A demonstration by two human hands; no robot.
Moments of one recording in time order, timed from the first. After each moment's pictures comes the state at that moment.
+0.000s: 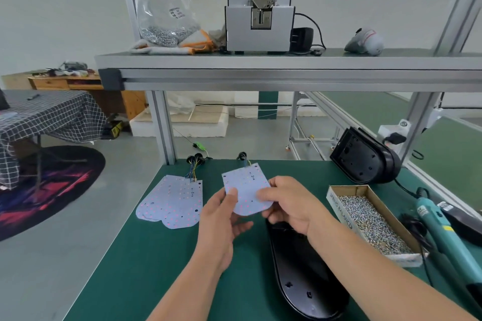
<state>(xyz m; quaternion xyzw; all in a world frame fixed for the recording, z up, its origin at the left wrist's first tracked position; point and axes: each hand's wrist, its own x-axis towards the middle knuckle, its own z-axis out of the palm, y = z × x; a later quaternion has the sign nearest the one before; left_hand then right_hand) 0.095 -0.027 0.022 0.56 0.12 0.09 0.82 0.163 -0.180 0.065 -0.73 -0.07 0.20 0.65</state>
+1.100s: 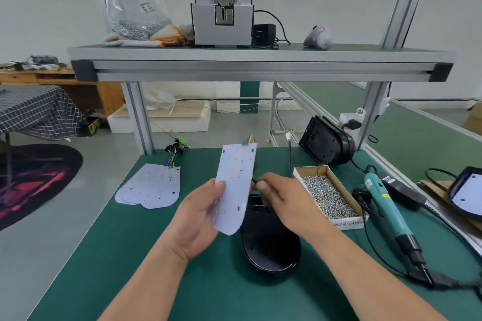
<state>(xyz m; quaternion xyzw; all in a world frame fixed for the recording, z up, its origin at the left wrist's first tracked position) 0.052 -0.039 0.044 0.47 -0.05 -0.07 0.88 0.093 -0.256 0.061 -0.85 -0.29 -0.12 0.42</state>
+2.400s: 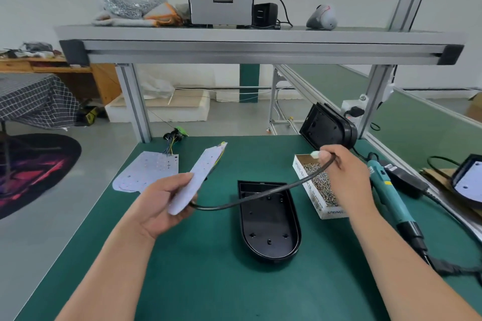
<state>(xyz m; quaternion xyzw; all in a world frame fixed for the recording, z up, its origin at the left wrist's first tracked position) 0.059 0.026 0.044 0.48 0.13 -0.11 0.86 0.129 -0.346 0.045 -0.84 -0.03 -0.25 0.49</state>
